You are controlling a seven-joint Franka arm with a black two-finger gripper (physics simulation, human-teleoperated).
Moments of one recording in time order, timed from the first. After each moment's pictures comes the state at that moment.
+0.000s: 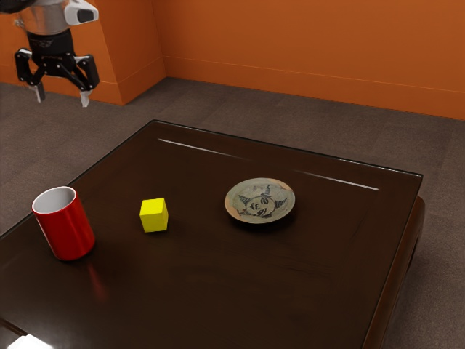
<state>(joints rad) -0.14 -0.10 0.25 -1.55 0.19 1.44 -0.26</state>
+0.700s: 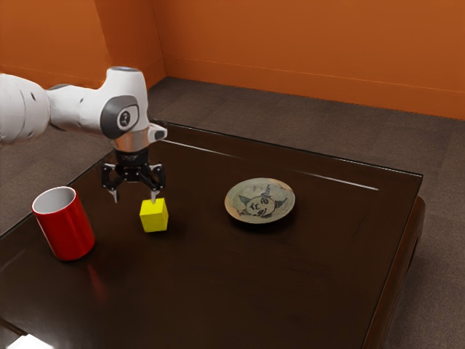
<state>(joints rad) -0.12 0.29 0.26 -1.81 0.00 1.90 -0.41</state>
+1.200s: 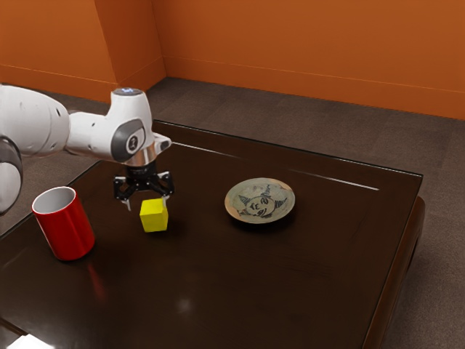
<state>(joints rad) -0.09 0.41 0.26 -1.83 -0.04 2.17 -0.49</state>
